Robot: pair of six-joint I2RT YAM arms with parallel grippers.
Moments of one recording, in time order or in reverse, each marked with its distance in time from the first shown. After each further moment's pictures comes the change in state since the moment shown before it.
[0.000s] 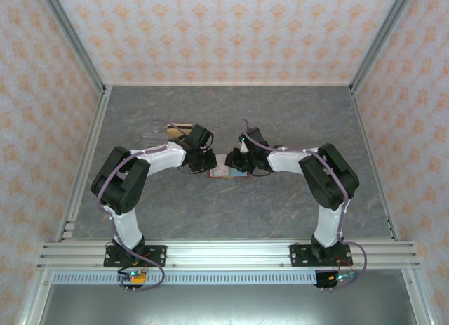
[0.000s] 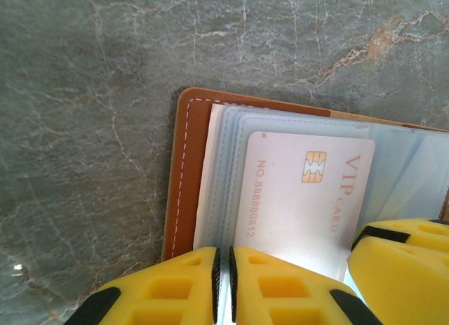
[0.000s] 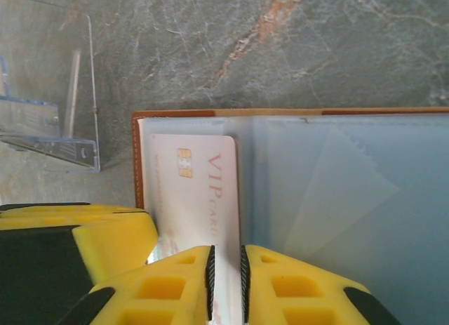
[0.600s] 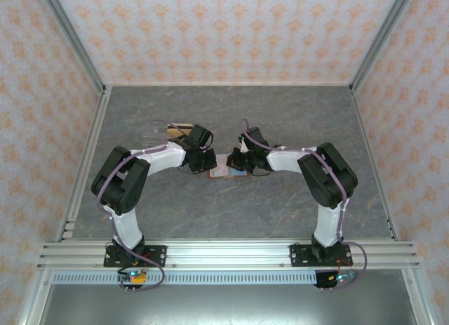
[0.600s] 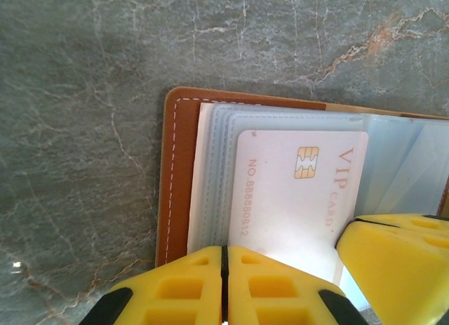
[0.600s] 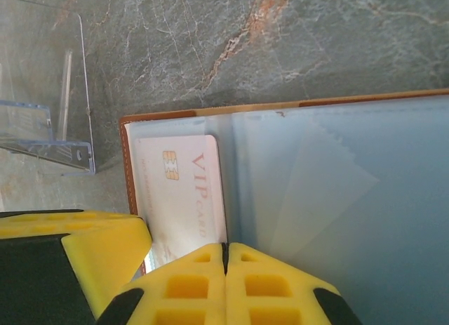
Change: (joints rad) left arm 0.000 0.000 0.000 -0.003 0.010 0.000; right arm -0.004 0.015 0.010 0.001 -0.019 0.007
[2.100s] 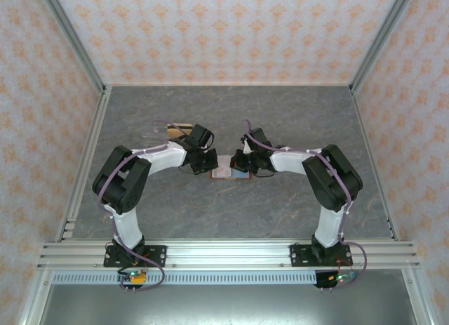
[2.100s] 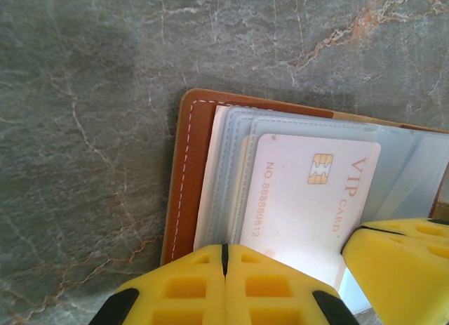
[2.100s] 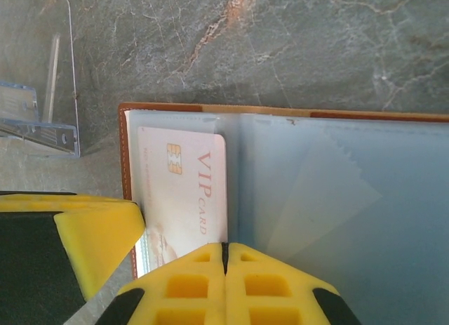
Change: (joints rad) left arm 0.000 0.011 0.006 0.008 0.038 0.000; right arm -0.020 -0.047 -0.035 -0.046 0.015 -0.064
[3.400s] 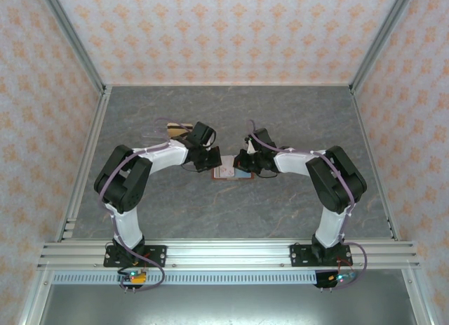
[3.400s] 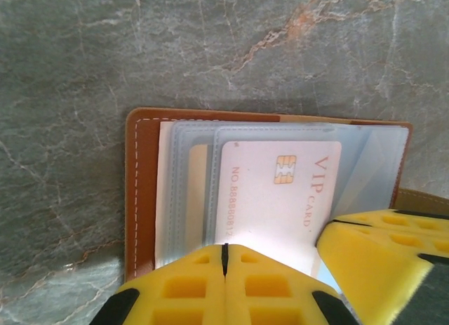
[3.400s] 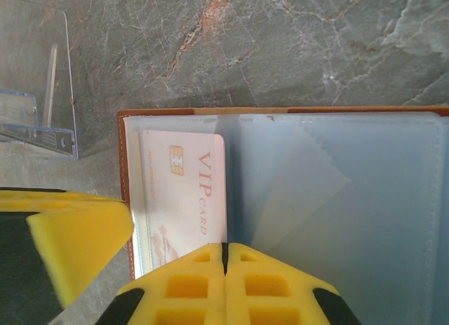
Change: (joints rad) left arm -0.006 0.019 0.039 0.007 0.051 0.019; right arm -0.024 -0.030 -0.038 0.019 -0.009 0.005
